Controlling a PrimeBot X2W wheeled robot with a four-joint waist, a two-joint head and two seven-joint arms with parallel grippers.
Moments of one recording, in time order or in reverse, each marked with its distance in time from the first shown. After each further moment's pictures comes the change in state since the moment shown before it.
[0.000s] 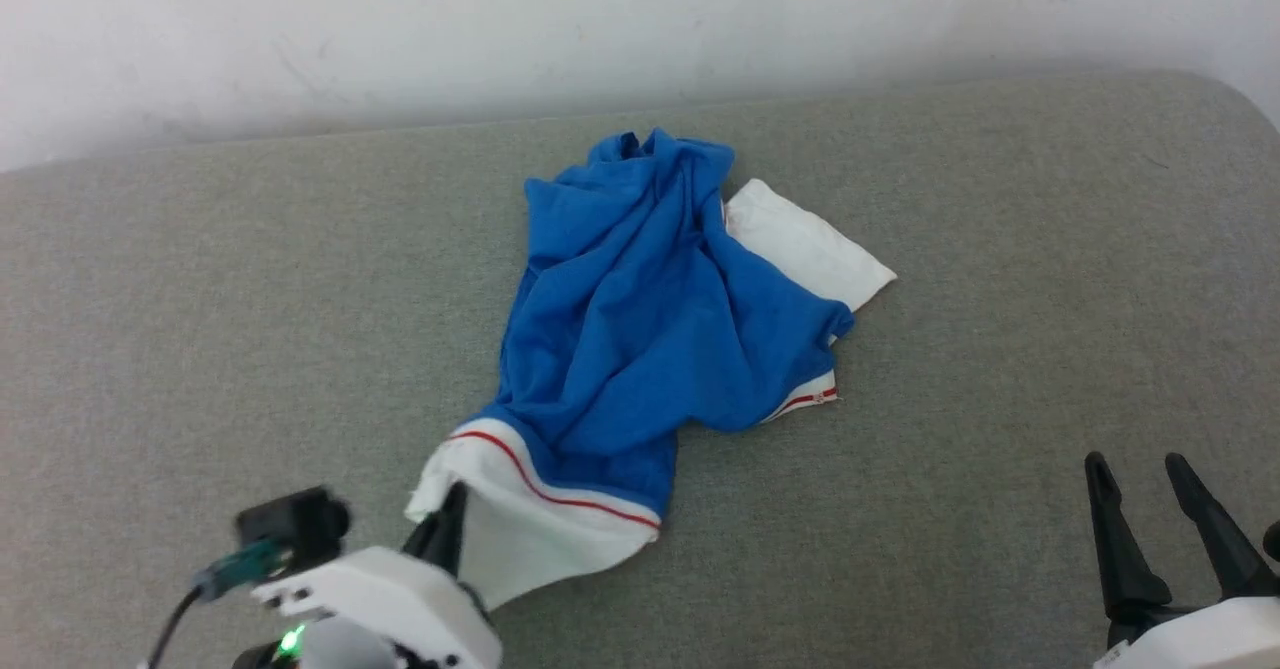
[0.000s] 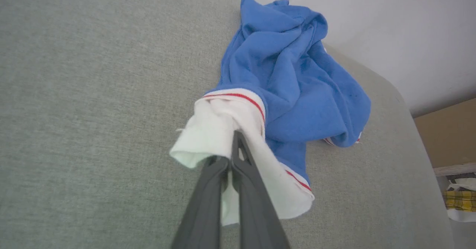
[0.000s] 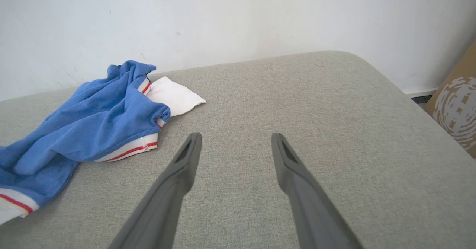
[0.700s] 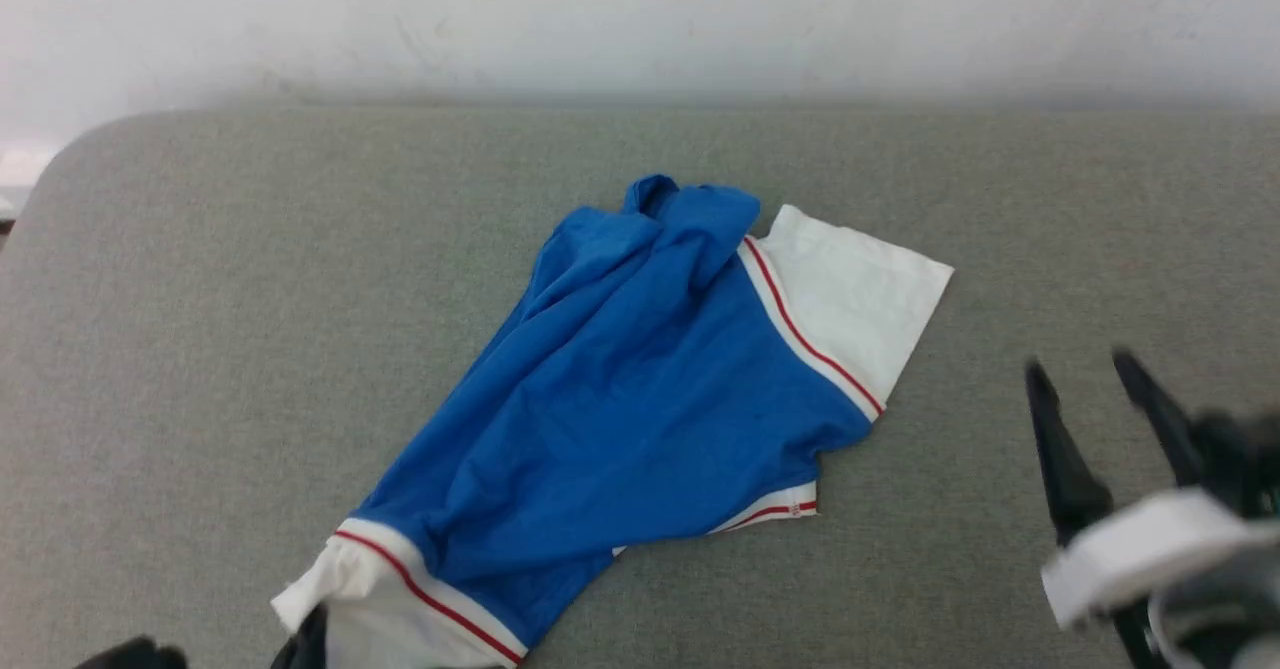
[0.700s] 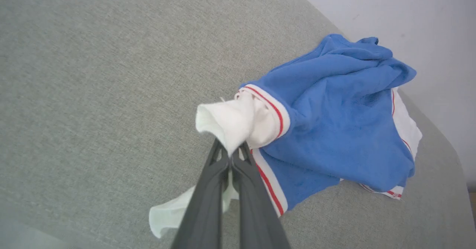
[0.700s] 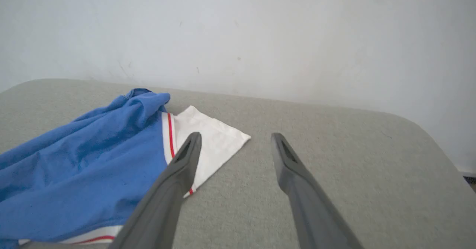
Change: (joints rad) left arm 0.347 0.047 0.231 -0.201 -0.140 0.037 -0.062; right arm -0.118 0.000 0.082 -0.054 -0.136 0.000 0.105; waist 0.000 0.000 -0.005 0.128
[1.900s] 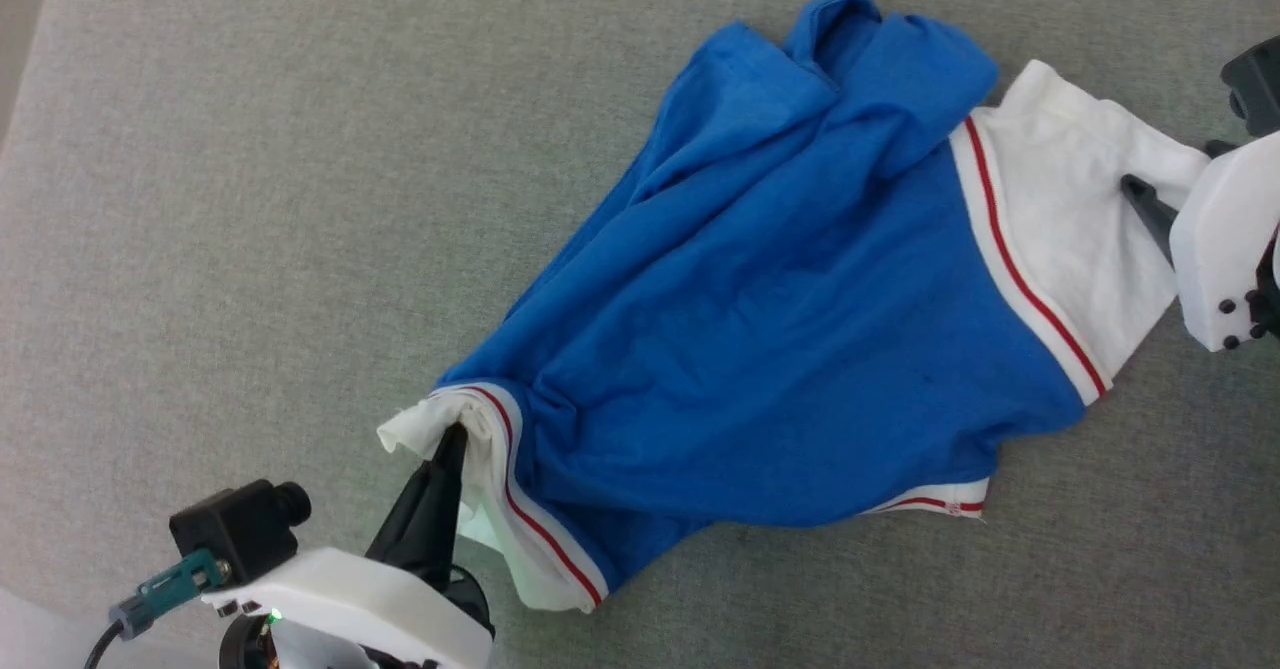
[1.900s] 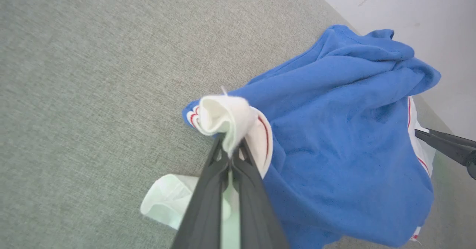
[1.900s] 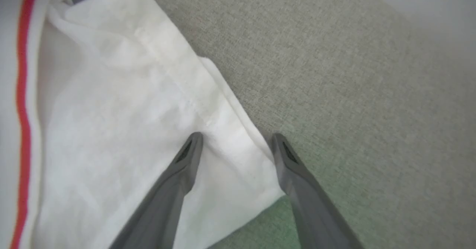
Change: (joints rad) left arm -0.296 -0.053 -0.189 -0.016 0.042 -0.086 -0.021; right arm -0.693 -0.471 0.245 0.380 0.240 0.000 0.626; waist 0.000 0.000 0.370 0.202
